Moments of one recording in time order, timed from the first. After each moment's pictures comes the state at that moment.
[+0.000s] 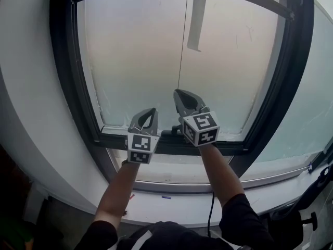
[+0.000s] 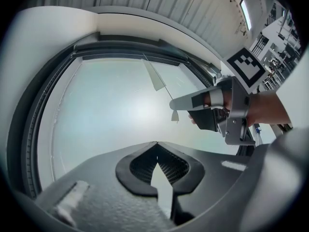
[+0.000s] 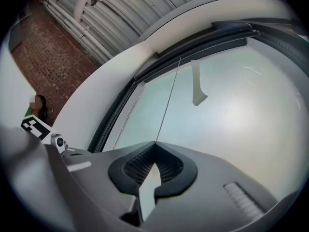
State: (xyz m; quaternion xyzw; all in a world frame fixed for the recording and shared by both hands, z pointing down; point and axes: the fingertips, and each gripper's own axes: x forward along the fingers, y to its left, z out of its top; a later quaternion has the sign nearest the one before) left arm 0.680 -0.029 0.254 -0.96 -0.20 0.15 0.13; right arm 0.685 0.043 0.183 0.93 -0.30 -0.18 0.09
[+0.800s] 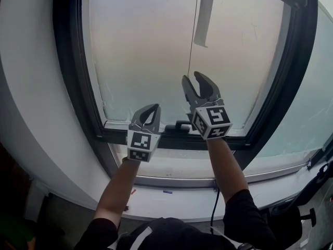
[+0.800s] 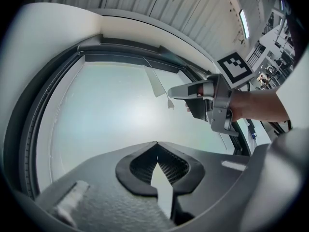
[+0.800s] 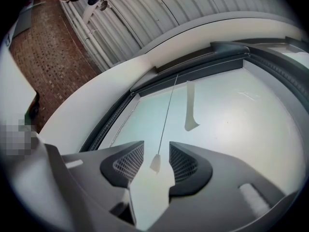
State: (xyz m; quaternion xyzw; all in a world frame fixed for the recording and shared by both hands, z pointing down) left arm 0.662 -0.036 0.246 -0.95 -0.24 0.17 0.11; right arm 0.663 0.060 0.132 0.93 -0.25 -0.26 0.08
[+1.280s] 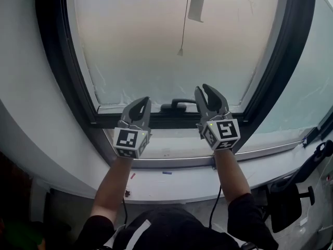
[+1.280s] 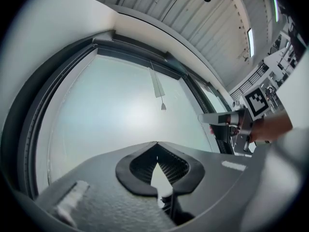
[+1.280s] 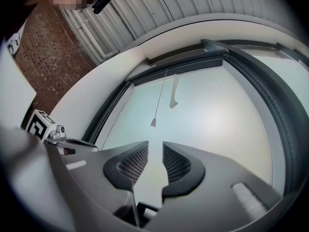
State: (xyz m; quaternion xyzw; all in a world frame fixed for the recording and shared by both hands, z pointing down) left arm 0.637 -0.057 0.286 -0.95 -0.28 0.16 0.03; right arm 0.620 0.116 0.232 0.96 -0.19 -0.20 0.07
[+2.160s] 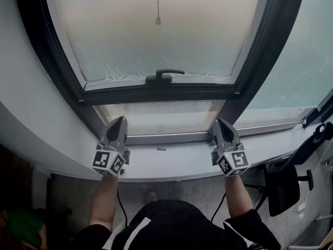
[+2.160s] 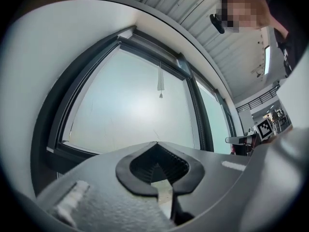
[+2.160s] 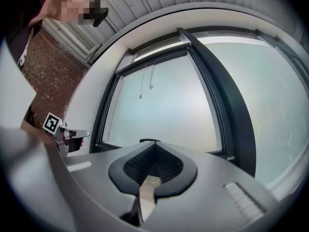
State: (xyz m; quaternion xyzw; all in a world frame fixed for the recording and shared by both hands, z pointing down) left arm 0.526 -0.084 0.400 -0.95 -0.28 0.10 -0.06; right arm 0.477 0.248 0.407 0.99 -0.15 -0.08 0.00
